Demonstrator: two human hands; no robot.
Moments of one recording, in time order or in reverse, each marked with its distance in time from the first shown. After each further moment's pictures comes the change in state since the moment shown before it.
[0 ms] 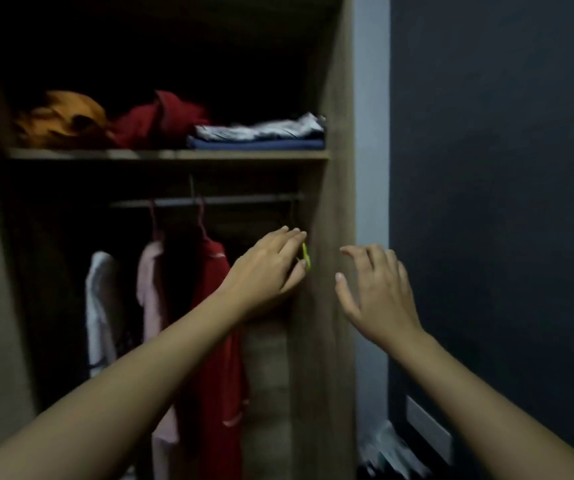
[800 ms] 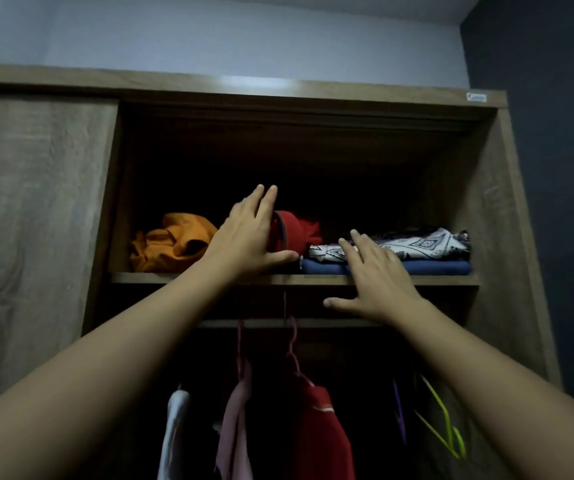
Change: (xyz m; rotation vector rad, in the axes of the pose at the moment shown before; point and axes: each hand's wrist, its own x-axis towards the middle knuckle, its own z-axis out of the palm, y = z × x) left_hand 0.121 -0.257 -0.126 0.308 0.140 -0.312; right_hand 0.290 -0.103 0.131 -0.147 -0.176 -0.251
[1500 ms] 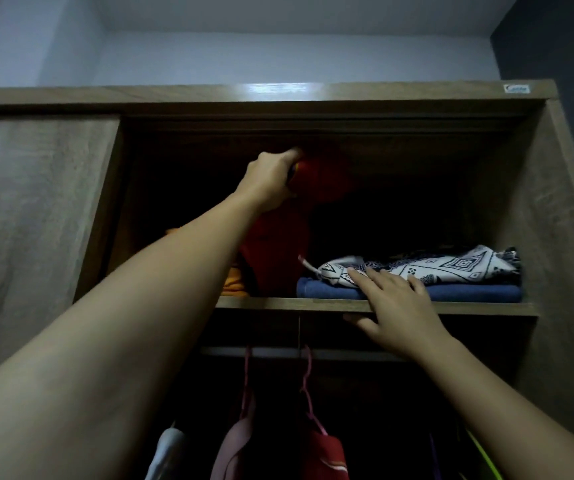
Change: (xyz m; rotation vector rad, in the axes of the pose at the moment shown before) left_hand 0.124 -0.002 -0.017 -0.064 0.171 -0.049; right_hand 0.019 0.018 0.043 0.092 0.071 0.013
